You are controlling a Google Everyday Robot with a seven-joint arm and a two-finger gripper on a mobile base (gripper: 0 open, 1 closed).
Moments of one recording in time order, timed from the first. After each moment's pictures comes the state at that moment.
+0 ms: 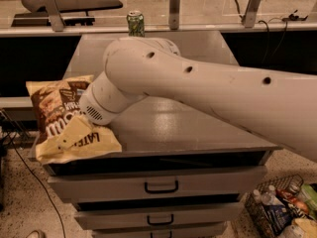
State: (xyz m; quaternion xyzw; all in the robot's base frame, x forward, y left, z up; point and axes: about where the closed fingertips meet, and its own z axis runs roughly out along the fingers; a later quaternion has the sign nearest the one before) arm 0.500 0.173 0.848 -0.53 0.76 0.20 0.30
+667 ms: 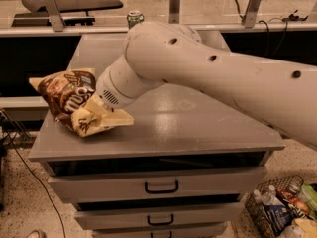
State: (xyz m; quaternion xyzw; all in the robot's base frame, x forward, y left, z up) arm 0.530 0.142 0.876 -0.52 0.76 0.18 0.34
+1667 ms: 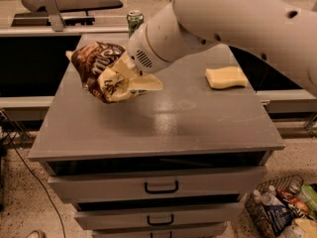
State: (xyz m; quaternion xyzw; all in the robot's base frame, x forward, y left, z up) arm 0.555 0.071 0.963 -0.49 0.76 0.15 0.40
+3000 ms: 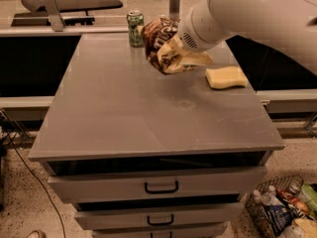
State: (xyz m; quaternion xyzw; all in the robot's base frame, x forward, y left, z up) arm 0.636 -0.067 0.983 -0.40 0.80 -0.04 0.44
